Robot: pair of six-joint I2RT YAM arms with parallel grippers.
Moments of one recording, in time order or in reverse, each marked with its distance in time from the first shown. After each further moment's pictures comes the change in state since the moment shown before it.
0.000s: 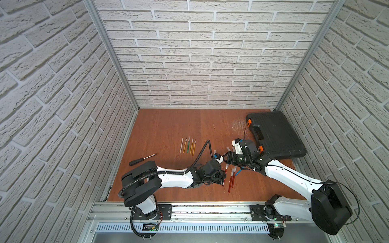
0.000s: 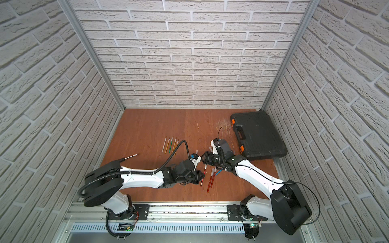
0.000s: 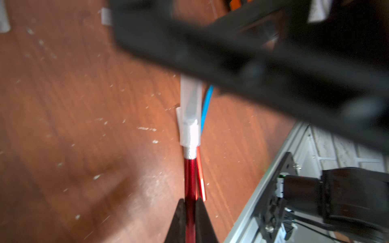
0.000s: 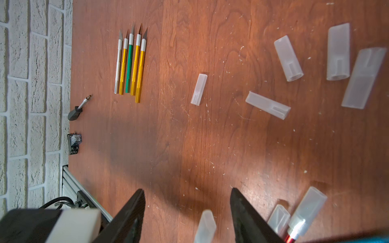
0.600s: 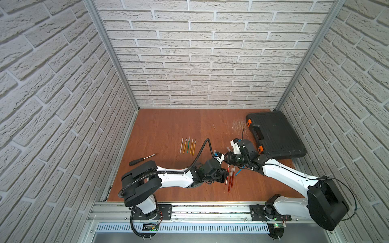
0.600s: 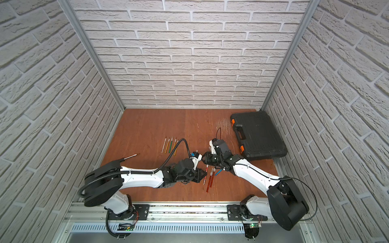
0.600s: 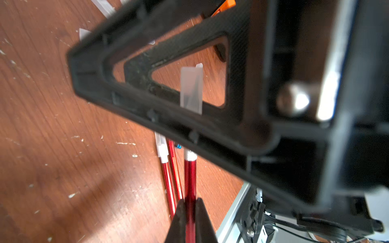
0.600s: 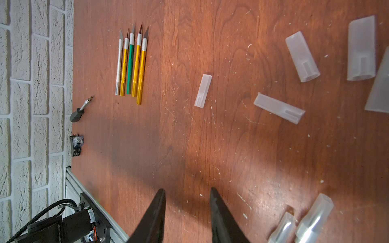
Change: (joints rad) left arm 0.011 0.000 -0.002 0.063 0.021 -0.024; right arm 0.014 0.035 0.000 0.041 0.001 0.019
